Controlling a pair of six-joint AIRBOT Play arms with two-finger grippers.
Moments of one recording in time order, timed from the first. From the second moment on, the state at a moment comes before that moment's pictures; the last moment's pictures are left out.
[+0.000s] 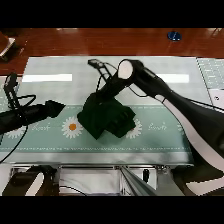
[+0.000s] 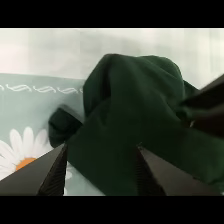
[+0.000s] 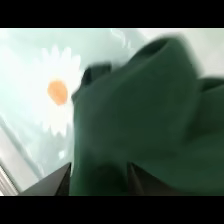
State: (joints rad) left arm 0.03 -0.59 0.58 0.94 -0.97 -1.45; right arm 0.62 -1.69 1.66 -1.01 1.18 1.46
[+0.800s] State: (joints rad) left arm -0.63 -0.90 0.50 0.82 -0.81 -1.51; right arm -0.31 -1.02 0.91 -1.05 1.18 1.39
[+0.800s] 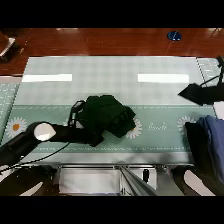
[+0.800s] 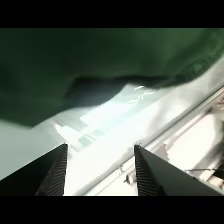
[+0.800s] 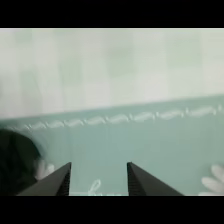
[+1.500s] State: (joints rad) left arm -0.37 -1.10 0.63 0.92 -0.75 -1.50; right arm -0.34 -0.98 0.68 -0.98 1.13 1.32
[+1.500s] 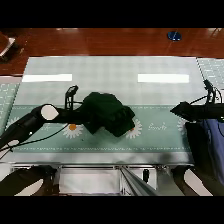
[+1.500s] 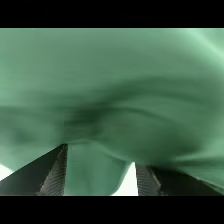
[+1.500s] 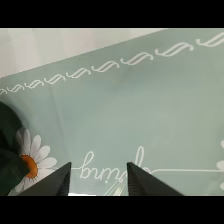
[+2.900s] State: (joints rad) left arm -0.30 -1.30 0.69 0.76 -0.74 -1.34; right arm 0.21 -1.30 0.62 -0.64 0.92 1.34
